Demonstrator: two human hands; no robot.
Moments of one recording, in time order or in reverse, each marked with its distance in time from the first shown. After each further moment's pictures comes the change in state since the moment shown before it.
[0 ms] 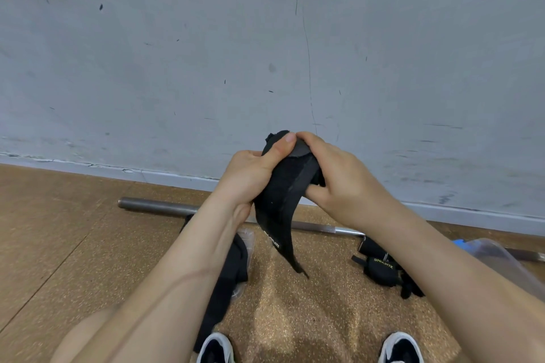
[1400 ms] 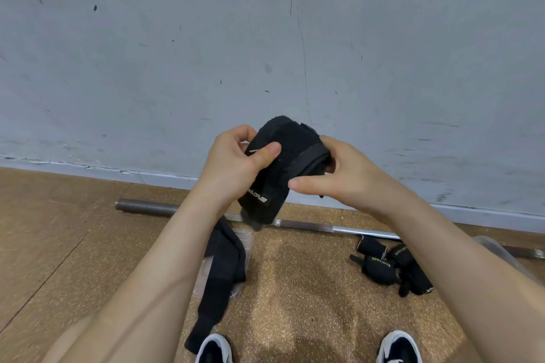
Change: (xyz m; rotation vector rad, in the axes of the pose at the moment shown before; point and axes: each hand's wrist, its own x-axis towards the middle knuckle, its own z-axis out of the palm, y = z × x) left_hand 0.004 0.002 -0.018 0.264 0.075 0.357; right_hand 0.001 -0.006 -0.025 0.524 -0.160 0.315
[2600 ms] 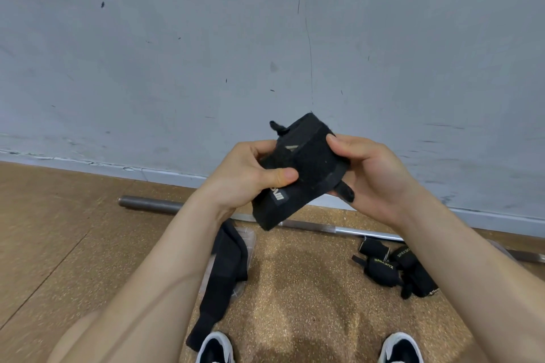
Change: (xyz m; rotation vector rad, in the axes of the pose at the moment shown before) left_hand 0.002 -0.013 -0.006 -0.202 -0.352 -0.004; right_hand 0.005 0.011 -0.004 0.761 -0.083 0.092
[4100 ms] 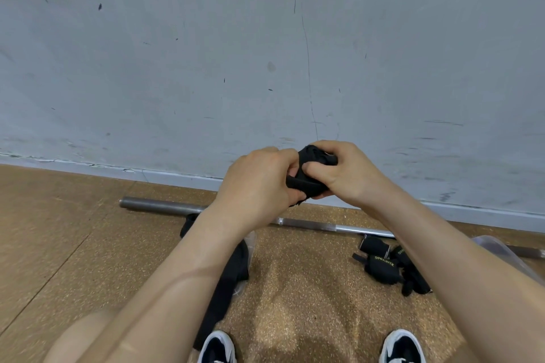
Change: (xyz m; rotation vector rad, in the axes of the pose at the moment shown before) left_hand -0.010 0.017 0.035 1.179 0.114 0.091; right_hand 0.014 0.014 0.003 -0.729 0.237 -0.093
